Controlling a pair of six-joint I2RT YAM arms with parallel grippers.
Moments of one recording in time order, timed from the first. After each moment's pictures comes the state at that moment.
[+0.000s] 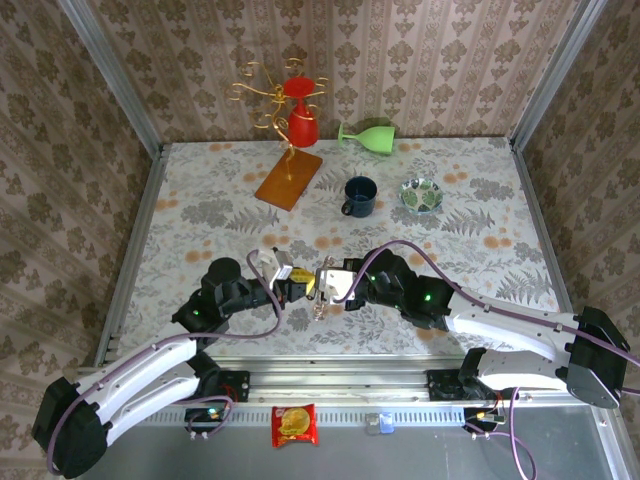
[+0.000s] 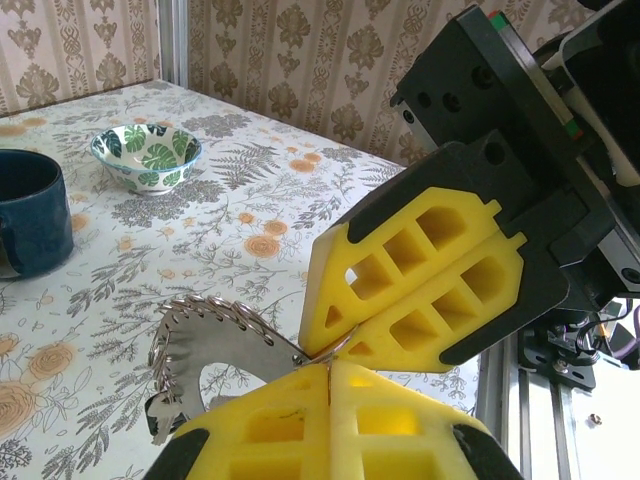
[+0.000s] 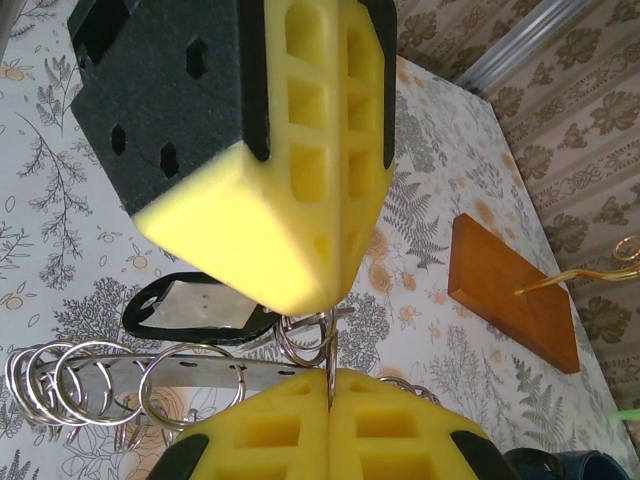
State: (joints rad) left arm -0.74 0.77 0.36 0.22 0.55 -0.10; right arm 0.99 1.15 0.75 -0.05 0.00 -0.69
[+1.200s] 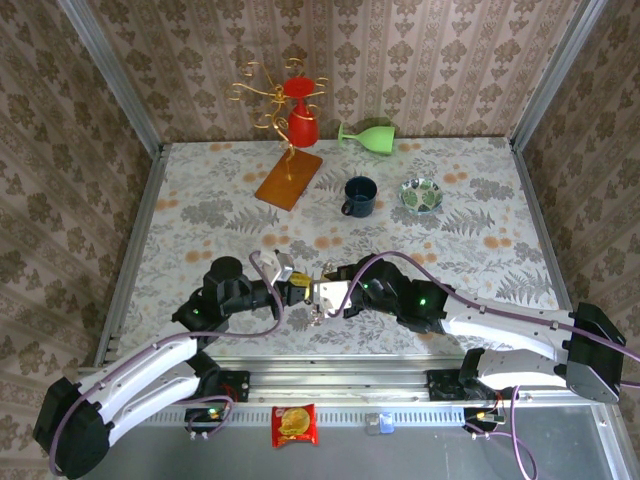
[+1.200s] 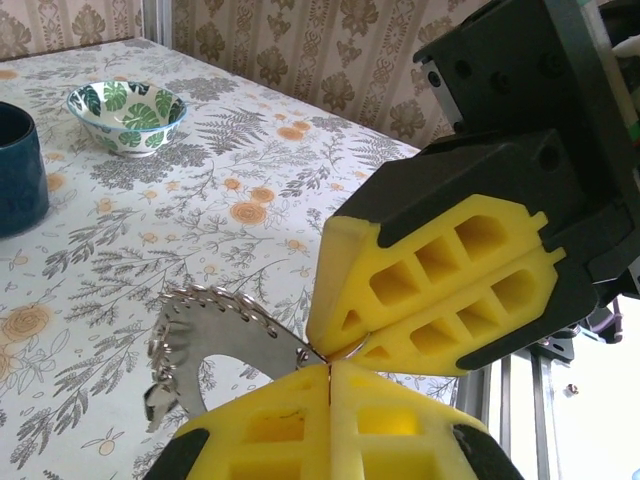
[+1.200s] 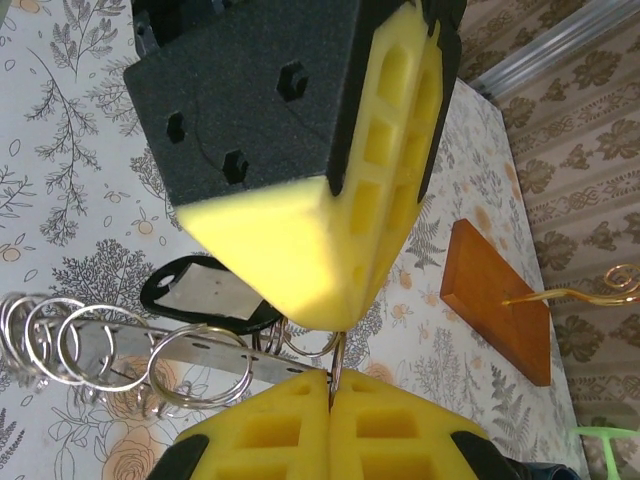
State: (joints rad) left arm -0.71 0.78 0.36 0.16 0.60 -0.10; right arm 1.05 1.17 0.76 -0.09 0.07 -0.80
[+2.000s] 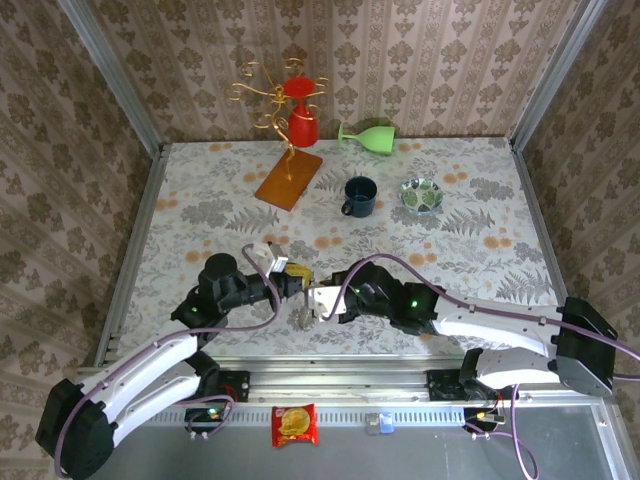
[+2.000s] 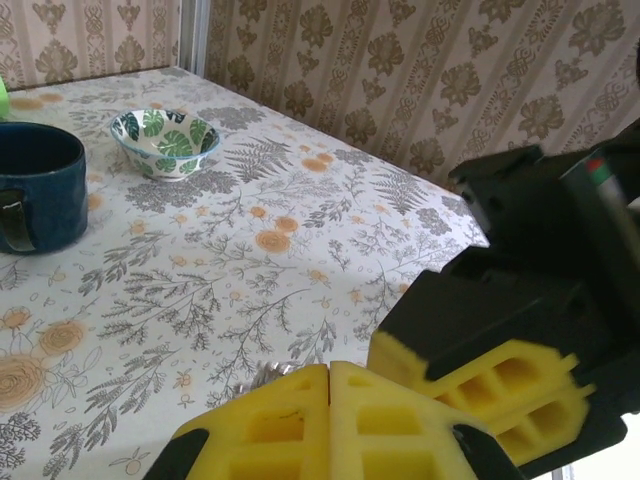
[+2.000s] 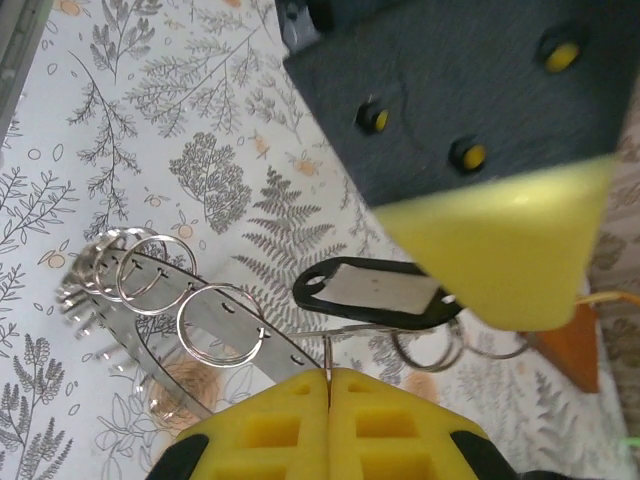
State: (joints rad) left arm -0.67 0.79 0.36 0.24 0.60 -0.17; right arm 1.06 1.23 0.76 -0.09 0.07 -0.74
